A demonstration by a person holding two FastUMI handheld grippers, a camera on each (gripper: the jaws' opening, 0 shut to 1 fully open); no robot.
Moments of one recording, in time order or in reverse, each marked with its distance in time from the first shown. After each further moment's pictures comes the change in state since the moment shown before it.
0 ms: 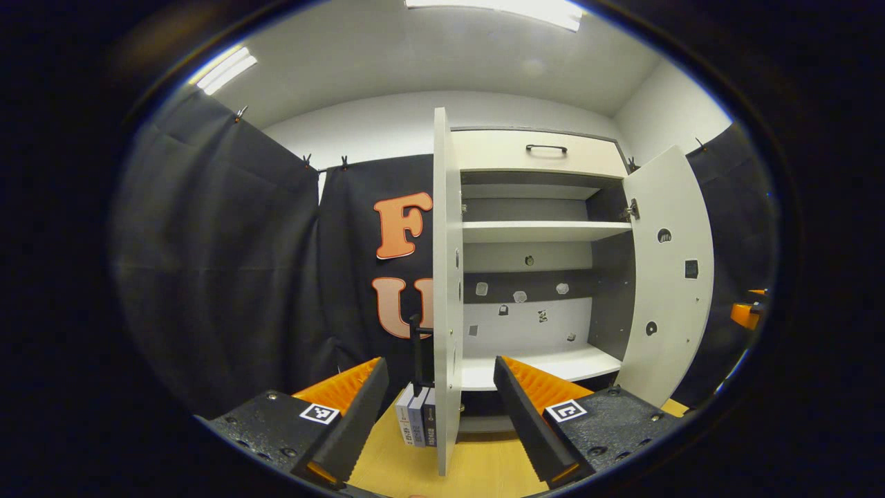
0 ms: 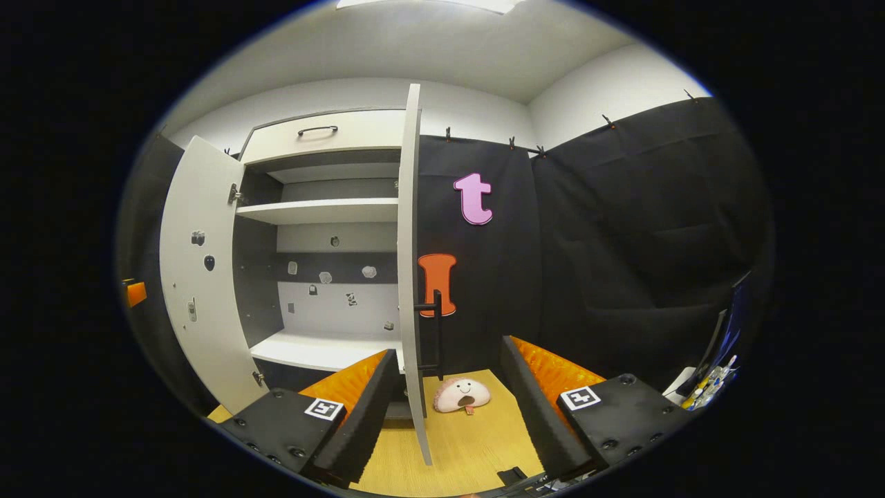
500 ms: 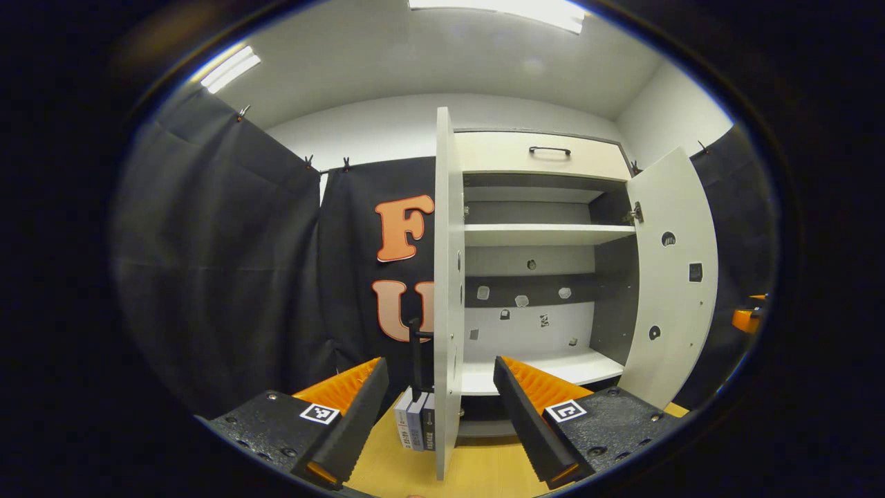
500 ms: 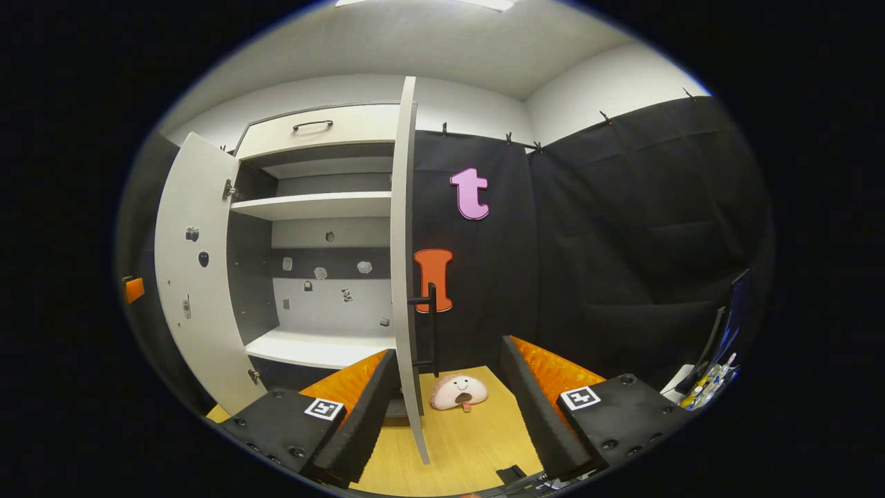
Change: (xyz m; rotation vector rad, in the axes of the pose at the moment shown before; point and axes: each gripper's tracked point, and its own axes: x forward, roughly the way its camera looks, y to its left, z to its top) left arm 0.011 -0.002 -0.001 -0.005 -0.015 0.001; right arm 0.007 -0.003 -0.006 0.001 0.013 -0.017
